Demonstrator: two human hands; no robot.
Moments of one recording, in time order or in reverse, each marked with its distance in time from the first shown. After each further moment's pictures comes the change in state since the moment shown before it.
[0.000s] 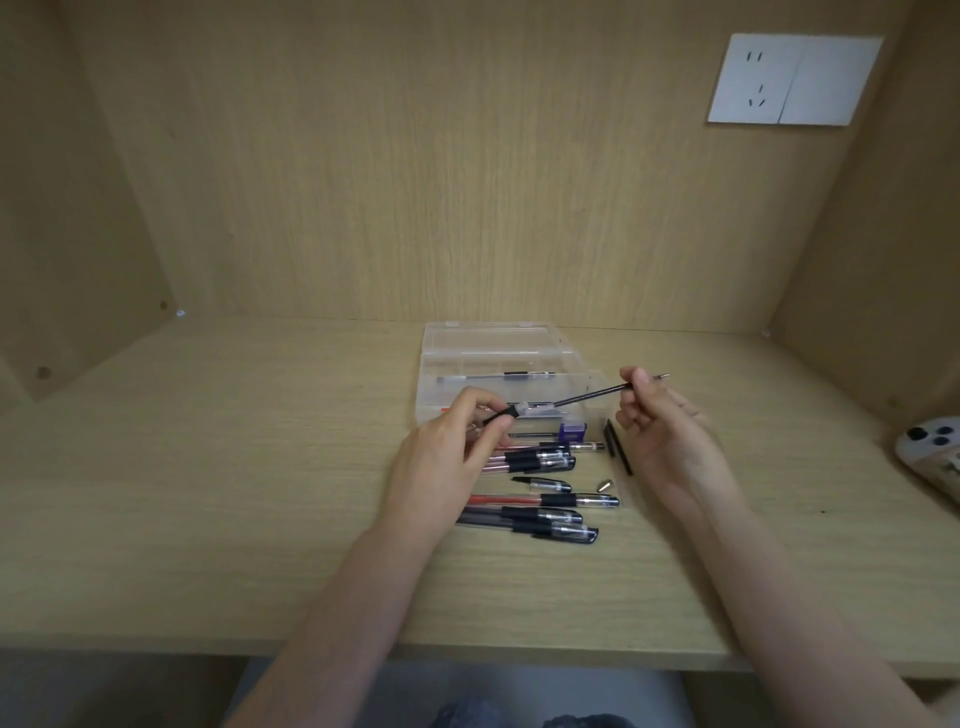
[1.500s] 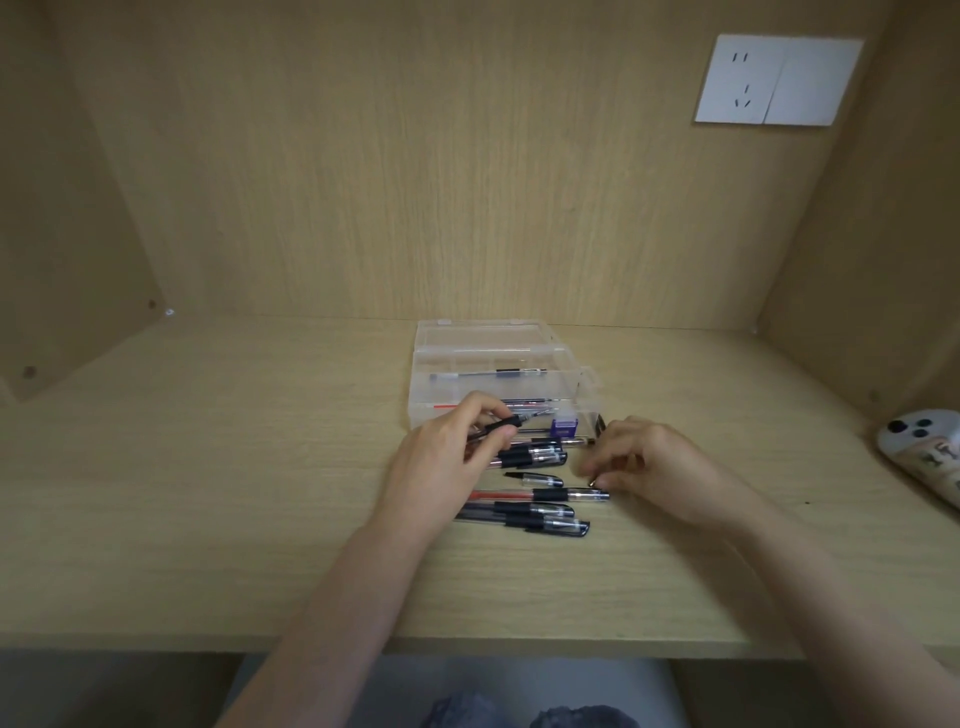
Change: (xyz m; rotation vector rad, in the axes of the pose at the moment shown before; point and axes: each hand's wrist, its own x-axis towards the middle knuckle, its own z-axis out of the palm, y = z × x) left_hand -0.001 -0.005 0.003 -0.007 -0.081 0.024; right_hand -0.013 -0.018 -0.019 -1.559 -0.577 -0.179
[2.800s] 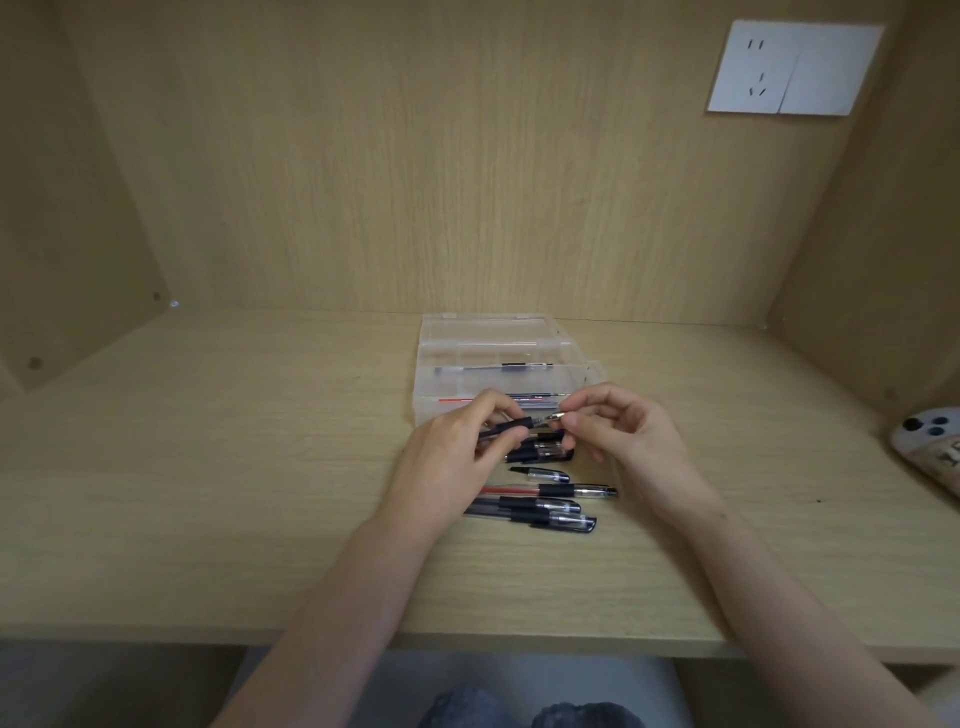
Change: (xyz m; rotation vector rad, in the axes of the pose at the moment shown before) left_hand 0.000 0.006 -0.001 0.061 -0.033 0.029; right_hand 0.018 -0.028 0.024 0.958 0.296 0.025
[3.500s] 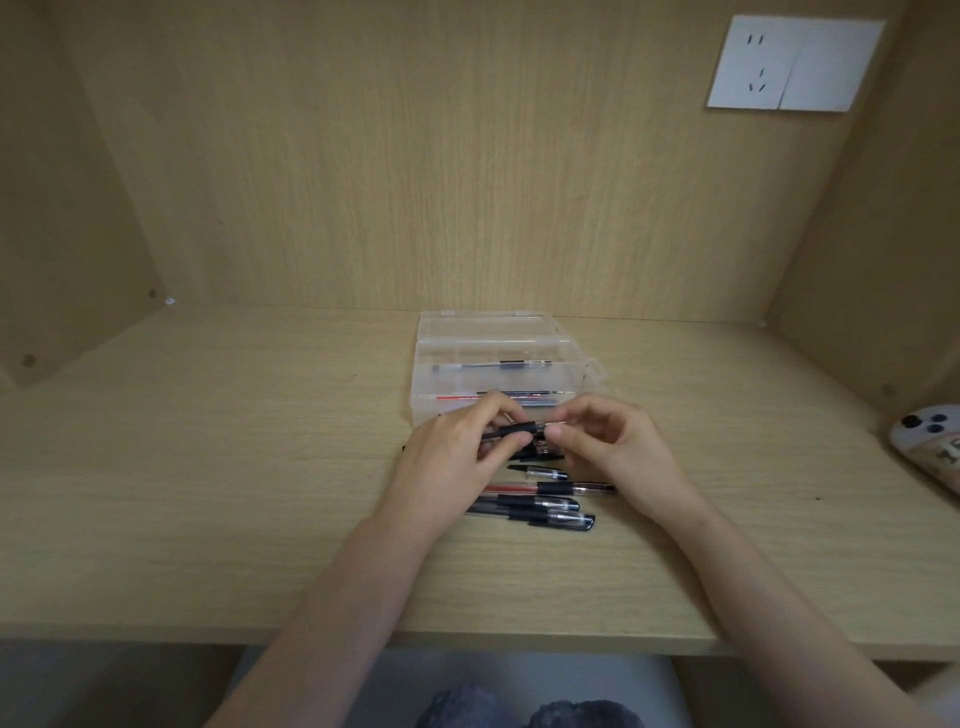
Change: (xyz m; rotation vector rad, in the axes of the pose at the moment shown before) left_hand -0.002 0.002 0.000 0.004 0.012 0.064; right_hand -0.001 0.010 0.004 -0.193 -0.061 -0.014
